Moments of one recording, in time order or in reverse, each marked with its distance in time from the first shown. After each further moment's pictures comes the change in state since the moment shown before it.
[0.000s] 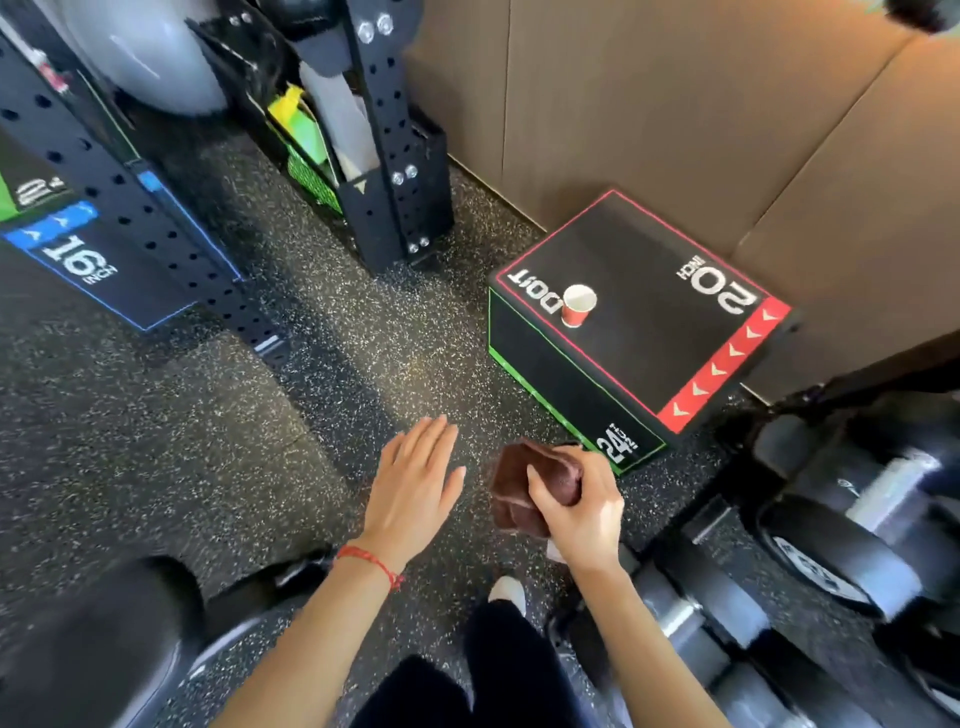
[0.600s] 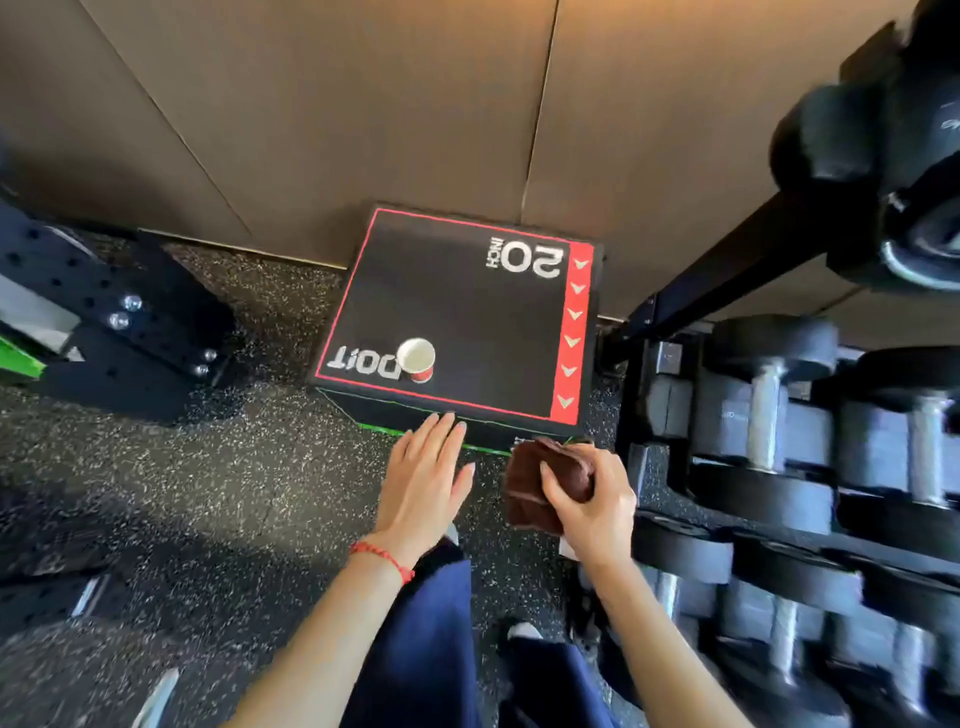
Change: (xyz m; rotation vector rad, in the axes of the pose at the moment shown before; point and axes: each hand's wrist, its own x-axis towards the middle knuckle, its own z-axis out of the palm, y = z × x) left_hand 0.263 0.060 0.051 -0.147 -0.162 0.594; right_hand 0.136 0.067 -0.023 -0.200 0.508 0.411
